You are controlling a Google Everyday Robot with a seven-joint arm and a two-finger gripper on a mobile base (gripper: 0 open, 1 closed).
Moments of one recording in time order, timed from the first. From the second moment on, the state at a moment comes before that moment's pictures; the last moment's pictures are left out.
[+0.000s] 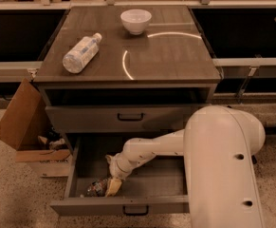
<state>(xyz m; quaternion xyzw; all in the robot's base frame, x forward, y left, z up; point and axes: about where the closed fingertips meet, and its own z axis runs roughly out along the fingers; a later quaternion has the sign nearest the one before) 0.531 0.130 0.375 -0.70 0.64 0.21 0.22</state>
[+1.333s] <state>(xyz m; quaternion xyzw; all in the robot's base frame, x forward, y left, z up) 0.528 0.088 0.386 -0.66 0.66 0.24 0.26</state>
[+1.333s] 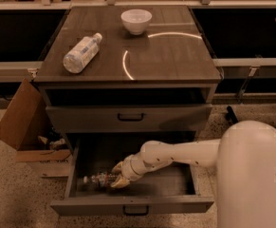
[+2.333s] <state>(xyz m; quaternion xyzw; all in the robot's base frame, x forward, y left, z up) 0.512 -0.041 0.482 -0.64 0.61 0.28 0.37</state>
